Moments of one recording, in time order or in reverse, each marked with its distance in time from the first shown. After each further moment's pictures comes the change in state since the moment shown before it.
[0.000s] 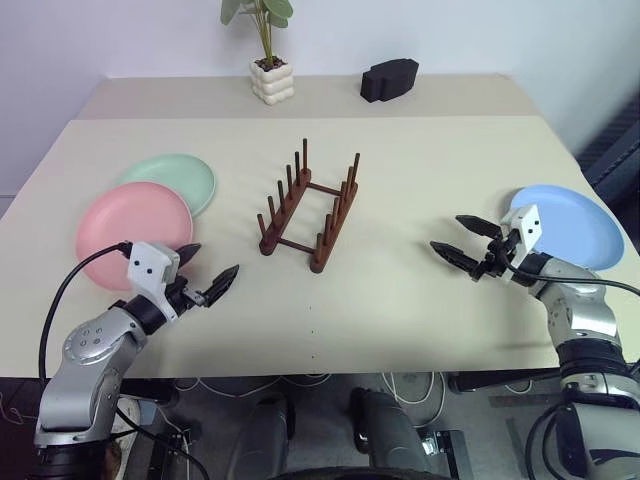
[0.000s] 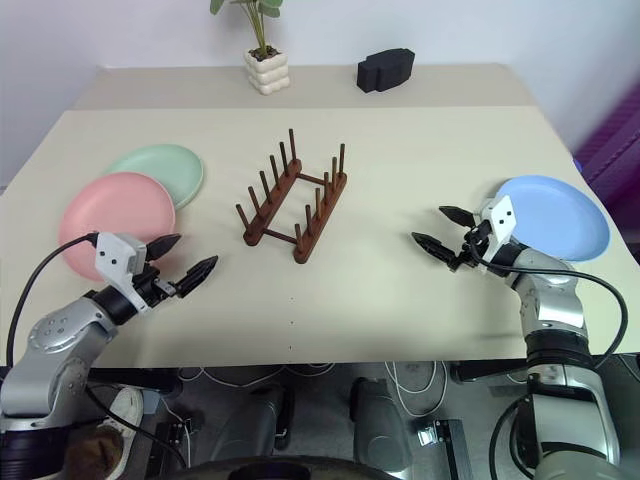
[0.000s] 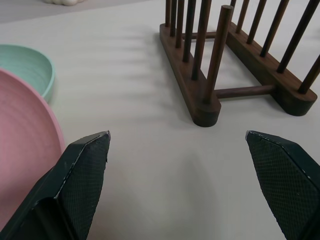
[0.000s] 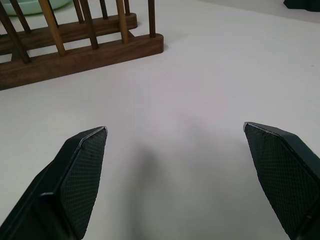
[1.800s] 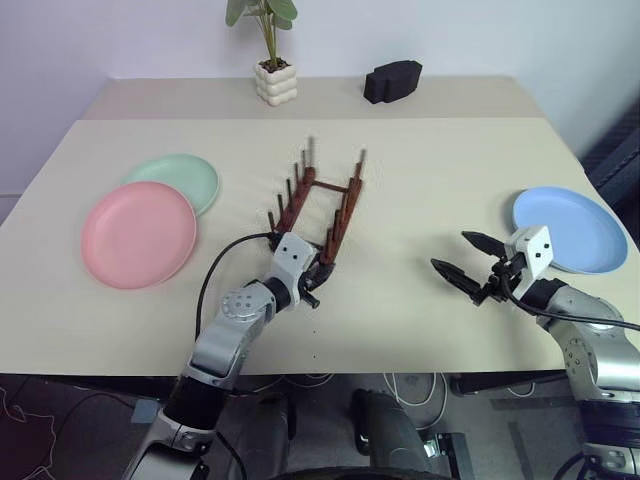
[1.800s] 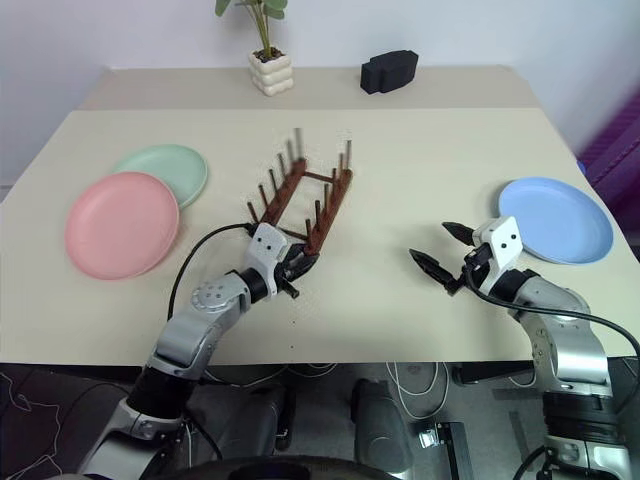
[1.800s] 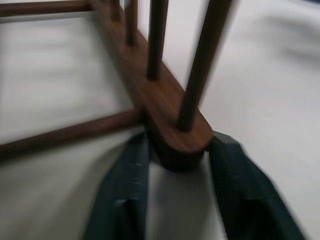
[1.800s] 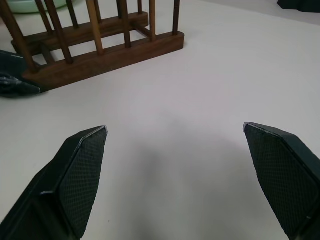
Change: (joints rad) left arm -0.332 -0.334 -0.473 0.193 0.275 0.149 0.180; right arm 0.329 -0.010 -0.064 -0.624 0.054 0.295 -0.231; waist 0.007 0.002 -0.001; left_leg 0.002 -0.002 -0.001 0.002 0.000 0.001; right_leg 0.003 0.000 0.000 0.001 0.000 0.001
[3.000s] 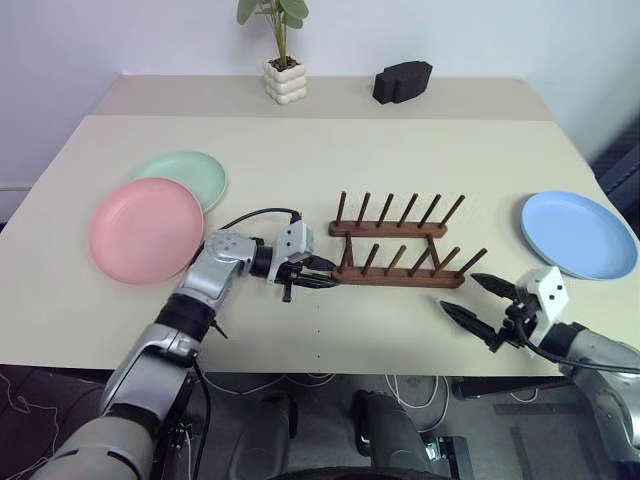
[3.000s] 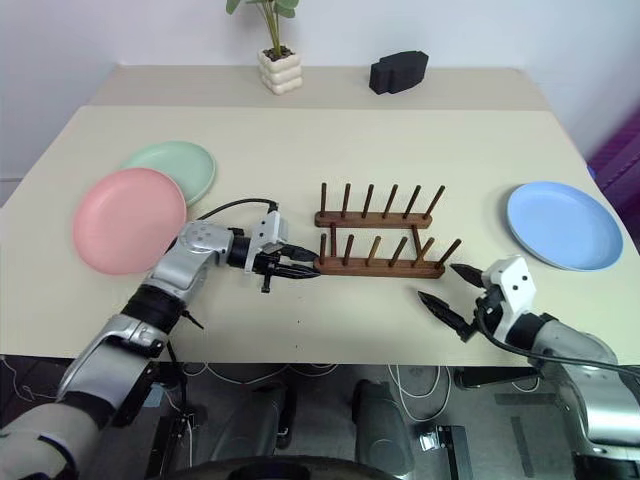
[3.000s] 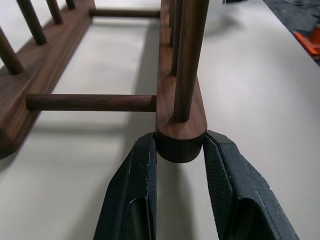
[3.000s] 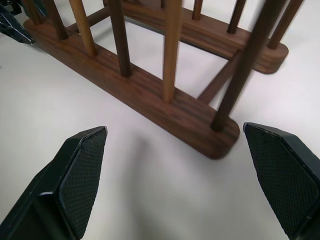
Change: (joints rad) left arm -0.456 0.159 -0.091 0.716 -0.008 -0.518 -0.891; right arm 0.331 -0.034 -0.084 -0.213 0.051 0.074 0.005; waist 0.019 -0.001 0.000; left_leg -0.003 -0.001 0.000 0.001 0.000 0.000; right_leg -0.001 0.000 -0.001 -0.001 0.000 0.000
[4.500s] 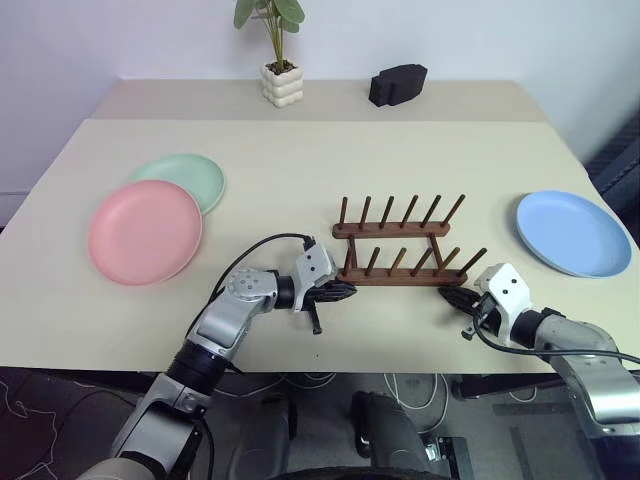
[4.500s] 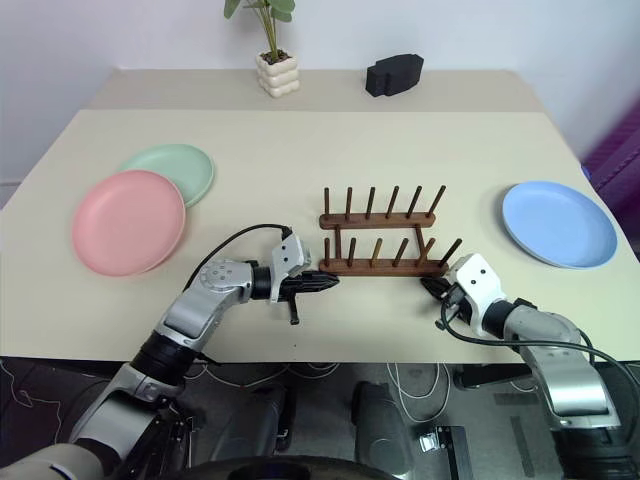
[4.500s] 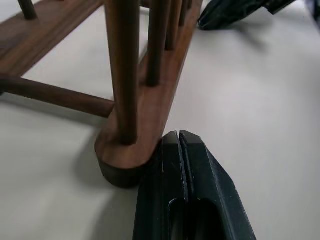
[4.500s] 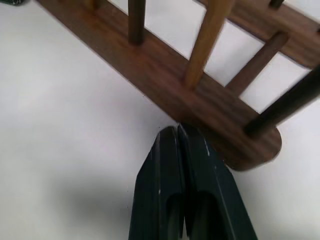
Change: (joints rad) left arm 0.284 -0.091 -0.013 -0.460 0.060 0.328 0.407; right arm -0.181 -0.037 0.204 0.149 -0.262 -0.088 -0.079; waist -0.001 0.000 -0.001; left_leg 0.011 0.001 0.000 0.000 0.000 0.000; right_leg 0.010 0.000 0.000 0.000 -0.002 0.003
